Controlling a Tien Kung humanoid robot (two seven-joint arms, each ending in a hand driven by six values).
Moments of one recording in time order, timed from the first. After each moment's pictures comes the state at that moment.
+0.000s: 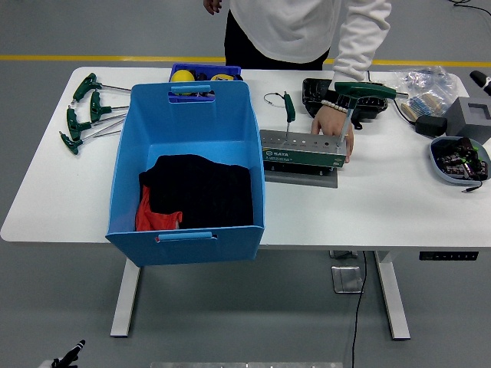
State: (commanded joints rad) left arm -0.15 0.11 -0.49 -0.18 0.39 0.16 -0.10; right arm 0.48 -0.62 1.16 1.13 -1.66 -0.24 0.22
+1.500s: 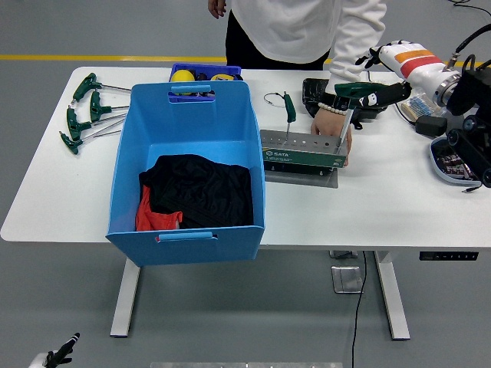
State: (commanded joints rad) left arm -0.17 0.12 -0.49 -0.18 0.39 0.18 -0.10; right arm 1.07 -0.29 0.54 0.51 -1.77 -0.17 0.28
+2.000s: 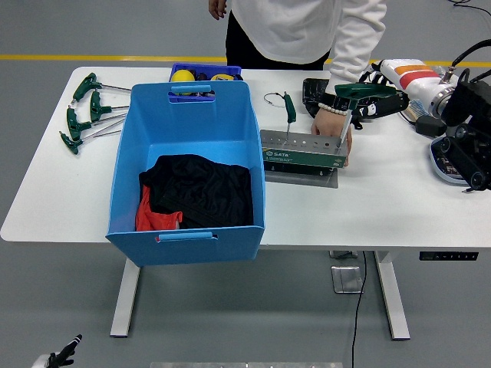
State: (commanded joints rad) left arm -0.17 0.11 -0.46 -0.18 0.36 0.17 -0.09; right arm 1.07 -0.23 0.48 0.39 -1.68 -0.18 0.28
